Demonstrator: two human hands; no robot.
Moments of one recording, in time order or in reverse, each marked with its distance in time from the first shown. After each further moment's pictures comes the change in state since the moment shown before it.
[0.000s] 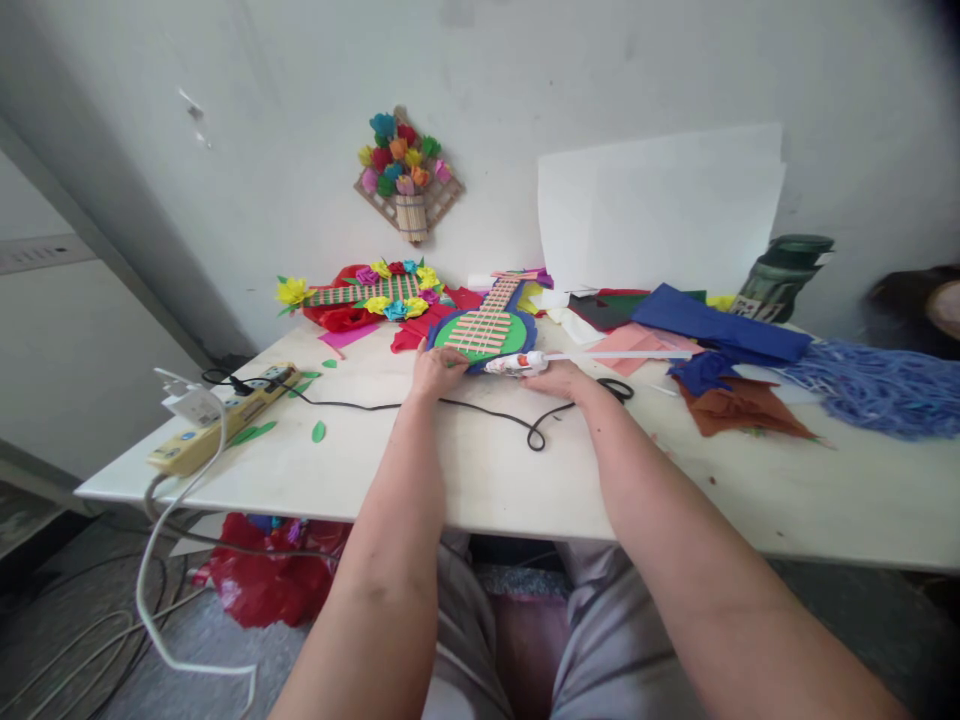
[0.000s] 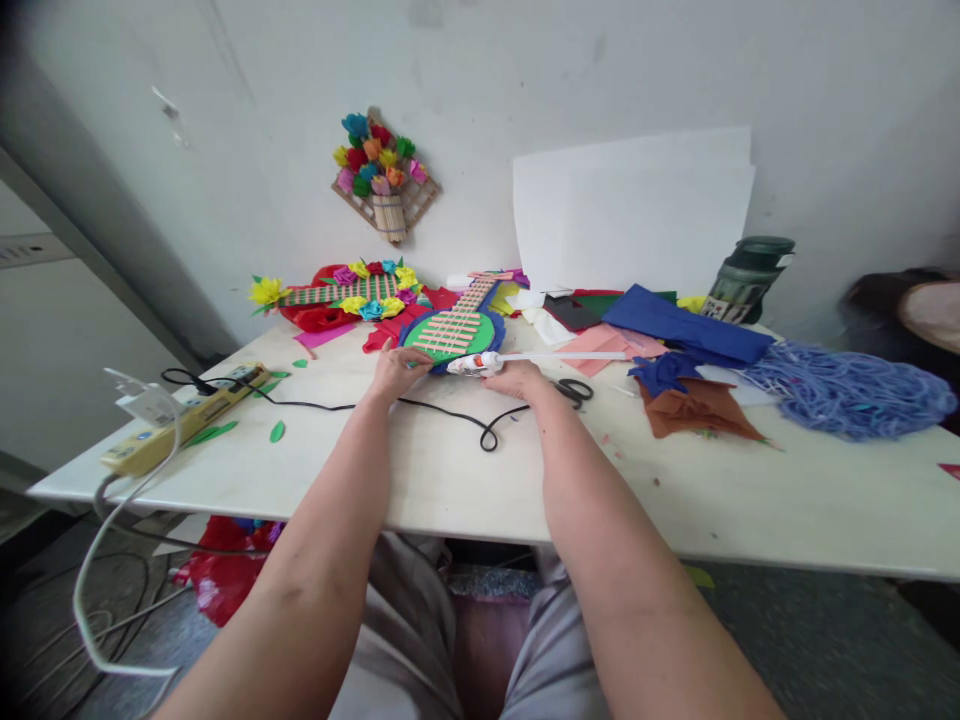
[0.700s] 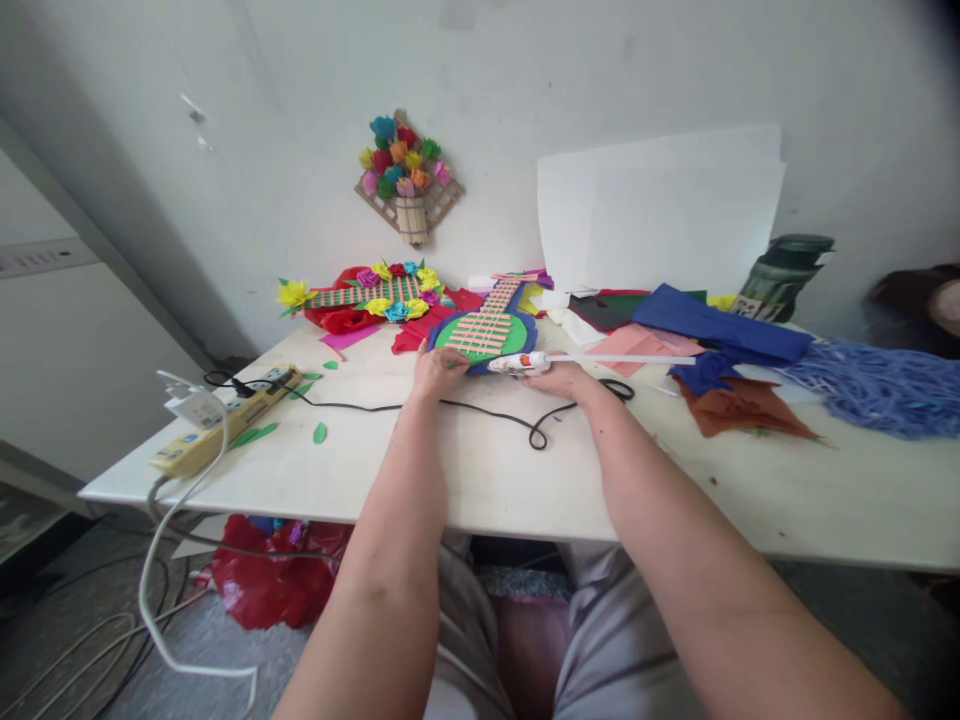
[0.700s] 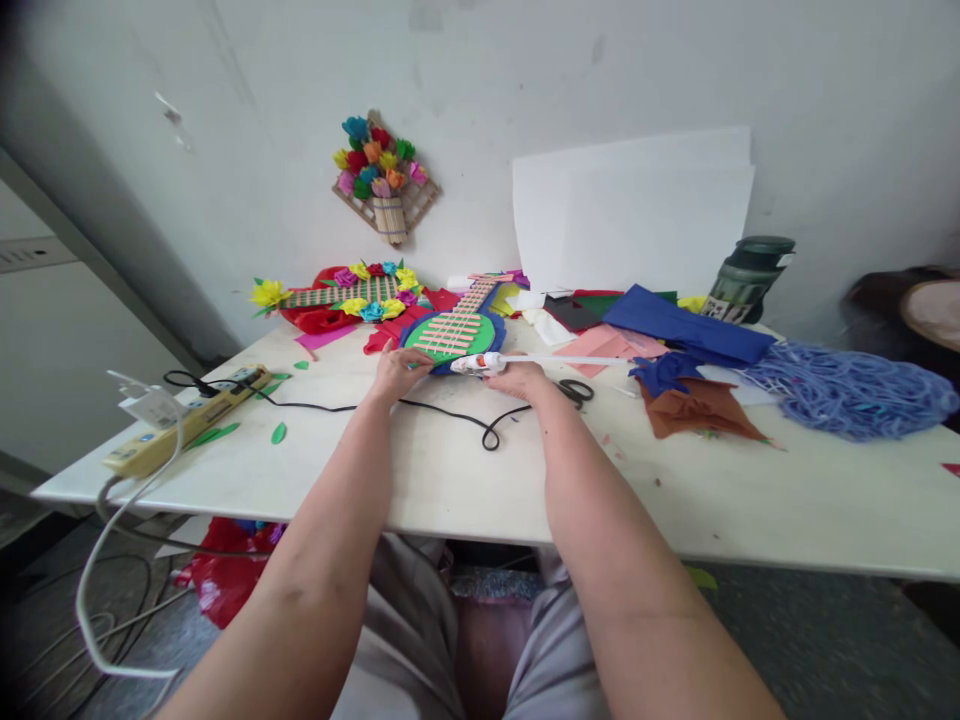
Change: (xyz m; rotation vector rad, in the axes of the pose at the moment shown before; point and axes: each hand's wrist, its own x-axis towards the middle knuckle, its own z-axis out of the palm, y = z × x) left_hand 0.001 0.001 0.000 0.018 0.004 0.001; right_hand 0.006 0.003 0.000 -0.035 0.022 -0.037
